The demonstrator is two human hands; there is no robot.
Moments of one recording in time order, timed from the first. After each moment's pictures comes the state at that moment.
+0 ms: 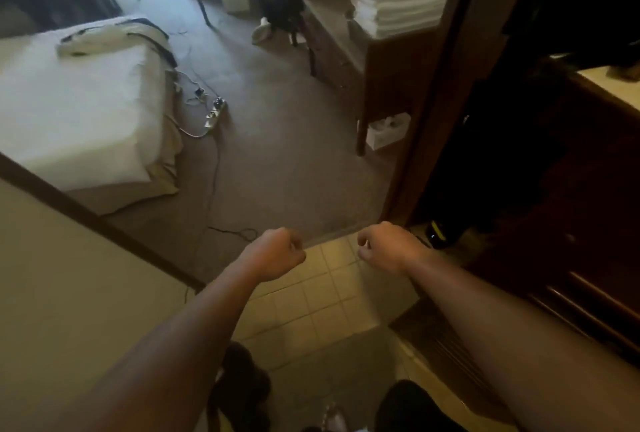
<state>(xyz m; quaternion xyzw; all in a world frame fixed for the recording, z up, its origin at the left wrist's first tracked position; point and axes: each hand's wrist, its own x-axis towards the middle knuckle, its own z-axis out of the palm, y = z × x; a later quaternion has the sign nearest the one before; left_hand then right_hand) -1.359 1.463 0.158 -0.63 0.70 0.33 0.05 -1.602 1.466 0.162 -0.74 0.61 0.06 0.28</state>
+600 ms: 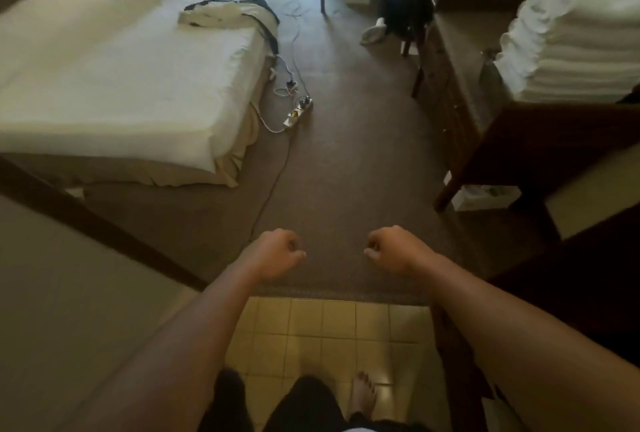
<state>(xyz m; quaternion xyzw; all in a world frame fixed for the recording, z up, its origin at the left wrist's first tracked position) -1.248 1.236 0.152 -0.75 0.55 0.36 -0.04 -1.491 1.135 0.146 -0.82 0.47 0.12 0.30</state>
